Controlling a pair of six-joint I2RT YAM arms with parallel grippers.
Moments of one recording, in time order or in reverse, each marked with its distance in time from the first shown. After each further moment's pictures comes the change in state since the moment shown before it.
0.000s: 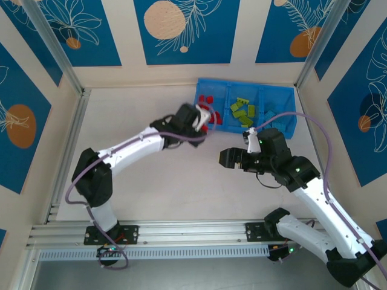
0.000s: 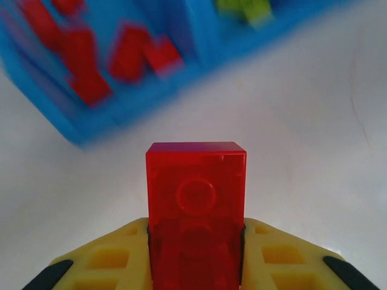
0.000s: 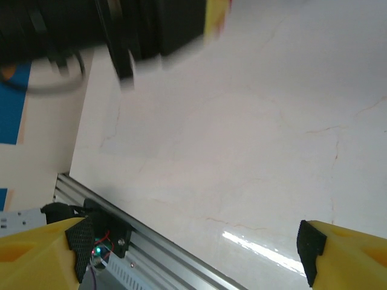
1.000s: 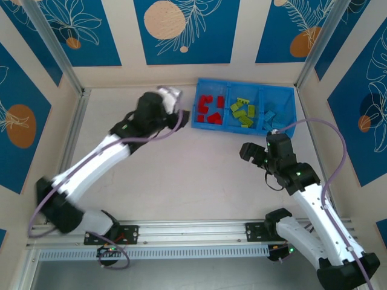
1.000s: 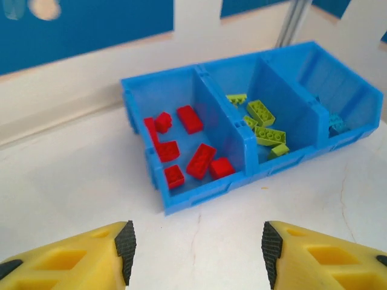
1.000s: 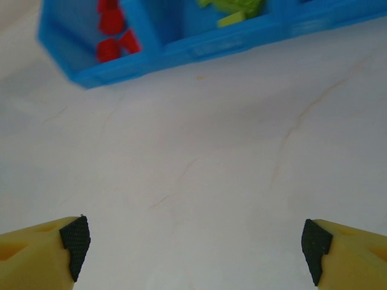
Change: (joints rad) left arm 0.098 -0.459 -0.261 0.165 -0.047 -0.039; right arm -0.229 -0.075 -0.177 0.060 0.426 -0.027
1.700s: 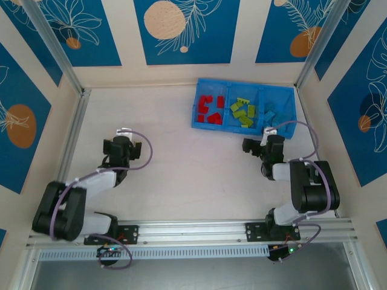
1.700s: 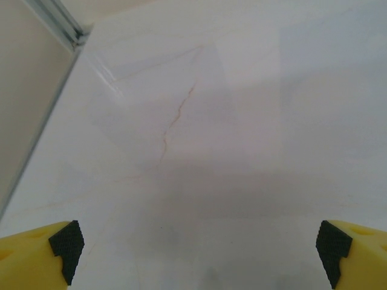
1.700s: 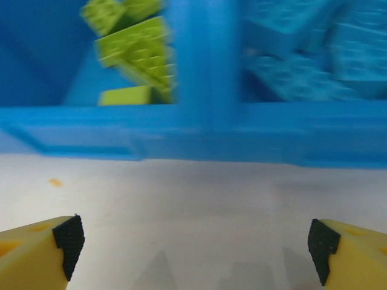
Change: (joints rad) left arm 0.427 0.033 -0.813 0.697 -0.337 0.201; right arm -0.299 0.758 -0.386 1.372 -0.157 -0.467
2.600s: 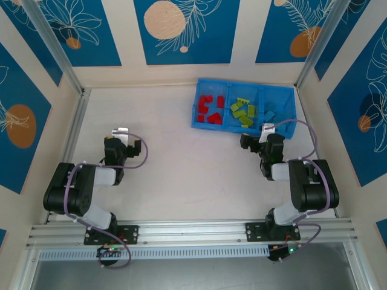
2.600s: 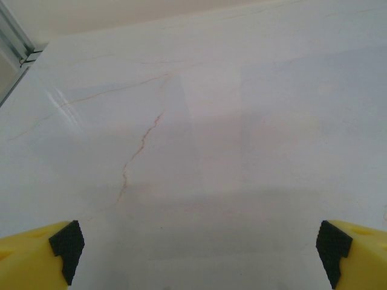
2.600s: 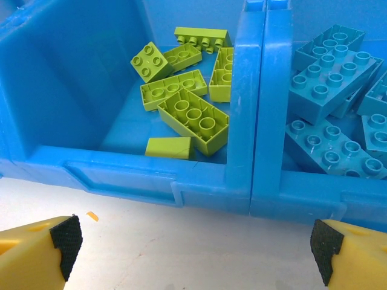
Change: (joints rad) left arm 0.127 0.177 -0.062 0.386 0.264 -0.013; right arm 0.008 0.006 -0.003 0.135 -0.019 -0.032
